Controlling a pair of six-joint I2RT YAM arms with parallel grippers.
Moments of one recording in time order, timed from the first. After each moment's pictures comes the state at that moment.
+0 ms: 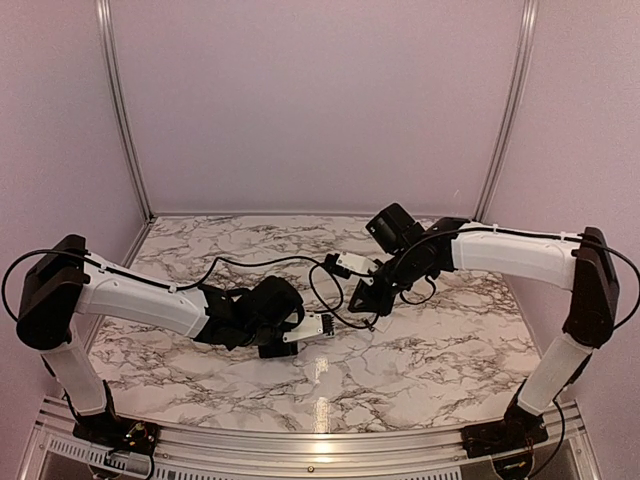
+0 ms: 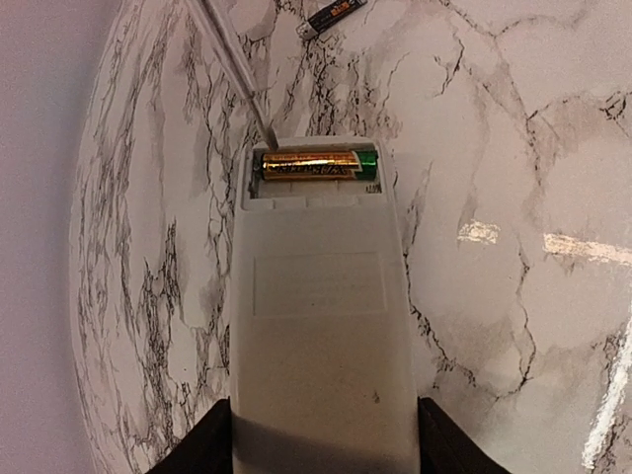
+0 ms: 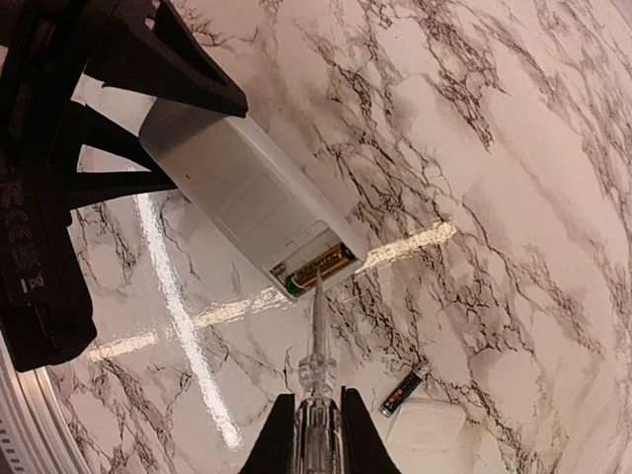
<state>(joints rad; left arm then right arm) -1.09 1.76 1.01 -0.15 -0.32 0.58 0.77 1.68 1.28 -0.66 -0.27 -0.36</state>
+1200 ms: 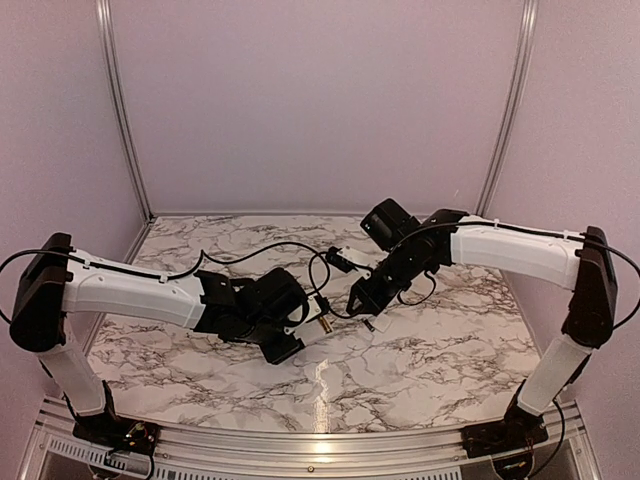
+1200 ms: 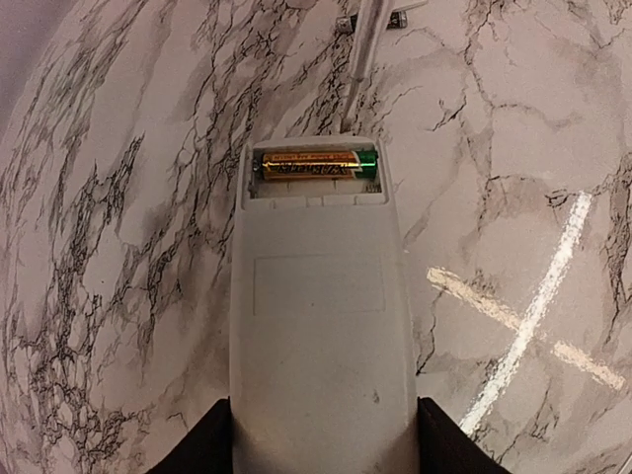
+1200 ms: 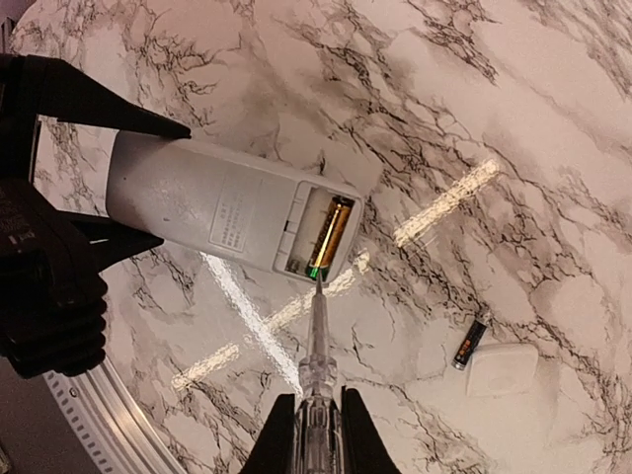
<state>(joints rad) -1.11 1.72 1.13 -0.42 -0.24 0.07 0.81 1.67 1.34 -0.78 -0.28 -0.03</state>
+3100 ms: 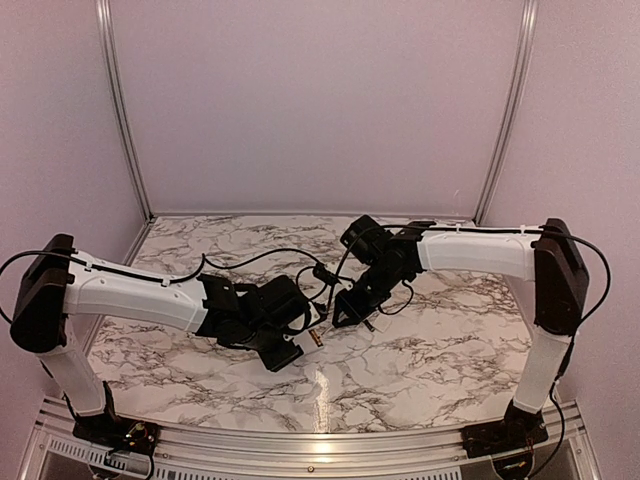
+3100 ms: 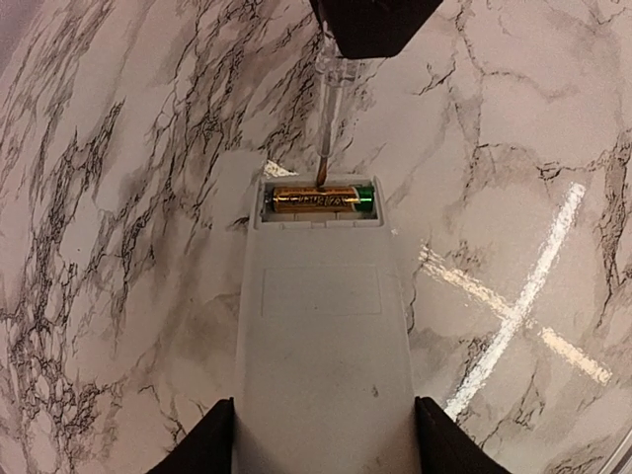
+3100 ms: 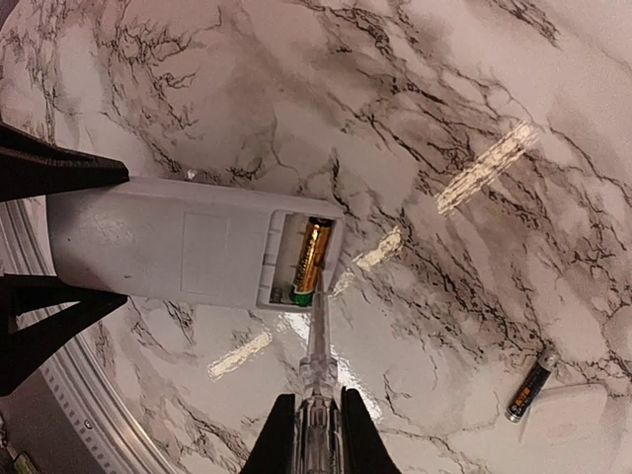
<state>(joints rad) -1.14 1.73 1.13 -0.48 -0.25 0.00 0.82 1.85 1.39 -0.73 -0.34 0.05</state>
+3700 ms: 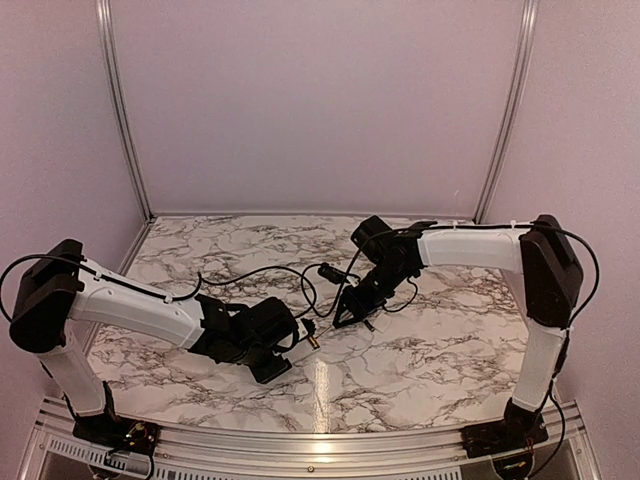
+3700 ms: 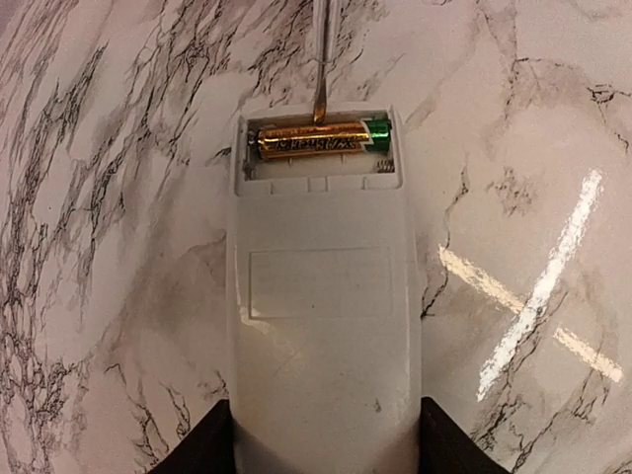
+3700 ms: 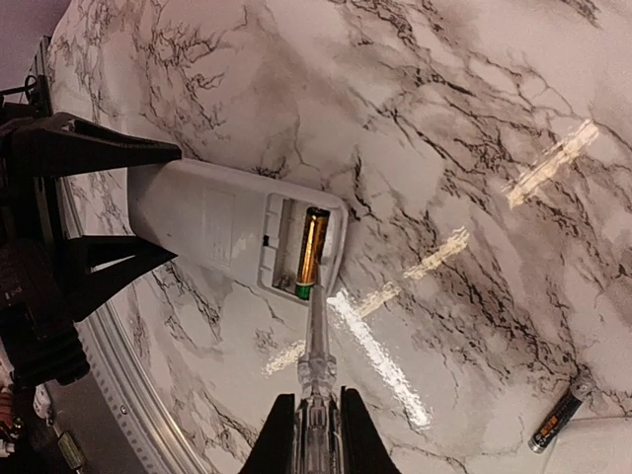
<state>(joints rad) -1.14 1.73 0.97 -0.34 -0.27 0.00 0.73 1.90 1.37 -0.70 -0.54 0.03</state>
